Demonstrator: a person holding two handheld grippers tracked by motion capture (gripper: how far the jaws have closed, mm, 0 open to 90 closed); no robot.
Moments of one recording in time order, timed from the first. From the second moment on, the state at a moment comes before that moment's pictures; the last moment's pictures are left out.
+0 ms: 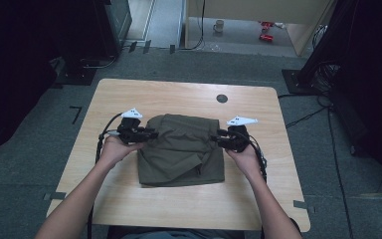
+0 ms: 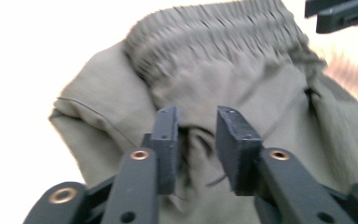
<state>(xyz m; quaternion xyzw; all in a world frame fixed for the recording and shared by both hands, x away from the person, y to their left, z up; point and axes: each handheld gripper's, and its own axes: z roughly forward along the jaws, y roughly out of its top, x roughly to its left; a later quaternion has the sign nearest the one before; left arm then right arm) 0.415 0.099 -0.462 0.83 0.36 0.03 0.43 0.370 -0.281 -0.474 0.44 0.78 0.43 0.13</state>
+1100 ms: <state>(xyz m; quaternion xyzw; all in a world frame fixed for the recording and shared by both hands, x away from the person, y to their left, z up) 0.464 0.061 -0.506 0.85 0.38 0.04 0.37 0.434 -0.259 -0.517 0.50 0.76 0.41 0.08</state>
